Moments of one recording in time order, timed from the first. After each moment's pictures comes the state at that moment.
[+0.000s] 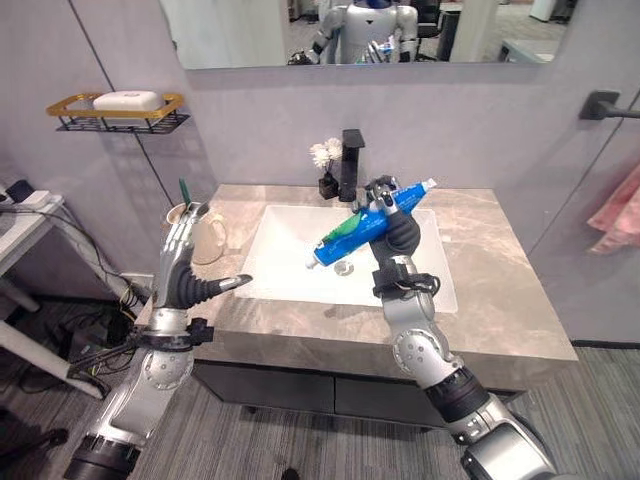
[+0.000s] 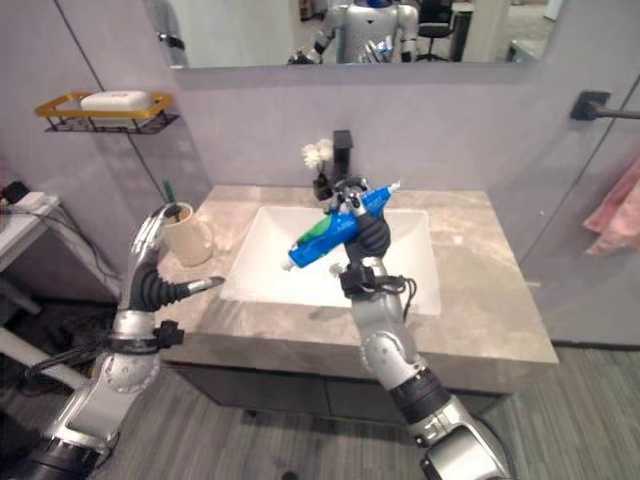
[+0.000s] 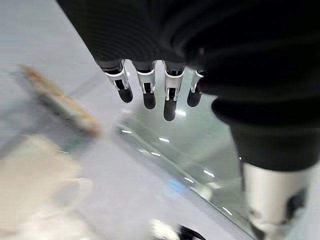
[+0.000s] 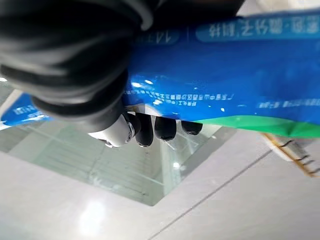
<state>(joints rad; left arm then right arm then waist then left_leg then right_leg) 0.02 0.53 -0.09 -0.06 0.19 -0.26 0.50 -0.43 -0.19 0.44 0.08 1.08 -0.41 -0.11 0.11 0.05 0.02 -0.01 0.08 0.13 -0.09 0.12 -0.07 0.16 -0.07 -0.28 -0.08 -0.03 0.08</state>
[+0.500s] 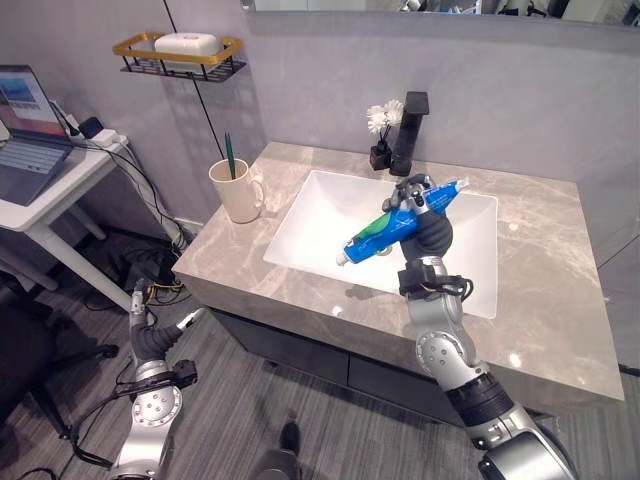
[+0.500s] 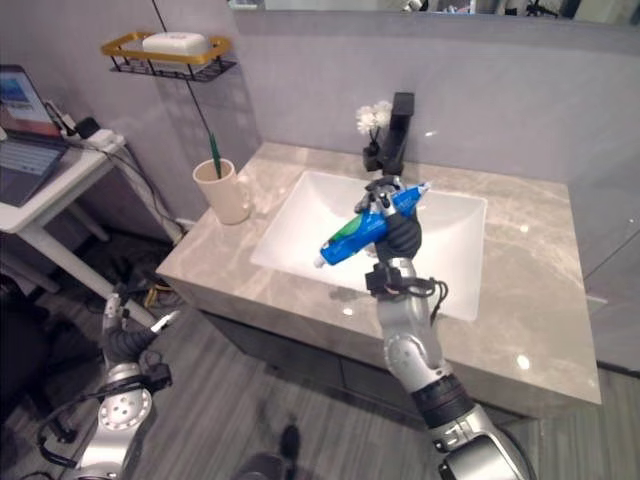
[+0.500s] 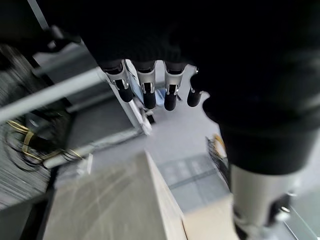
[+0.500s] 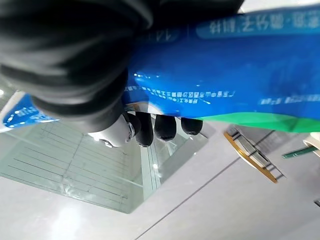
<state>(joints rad) 0.08 0.38 0.03 0.24 -0.18 -0.29 0.50 -0.40 -0.25 0.32 0.00 1.01 -0.42 -0.13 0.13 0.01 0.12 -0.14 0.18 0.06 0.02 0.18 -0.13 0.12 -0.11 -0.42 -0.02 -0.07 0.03</state>
